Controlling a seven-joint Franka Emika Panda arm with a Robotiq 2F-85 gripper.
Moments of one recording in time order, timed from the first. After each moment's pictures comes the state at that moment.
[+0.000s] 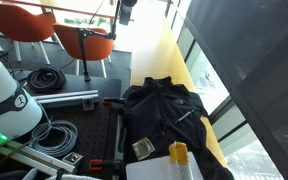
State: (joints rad) arm 0.09 -0.53 0.26 -2.37 -0.02 1.68 0.20
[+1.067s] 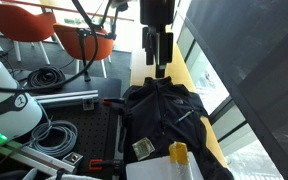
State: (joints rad) arm 0.03 -0.40 0.20 -2.60 -0.31 2.30 0.22
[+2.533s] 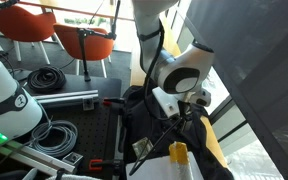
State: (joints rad) arm 0.13 0.60 -0.02 -2.10 -0.38 2.73 0.12
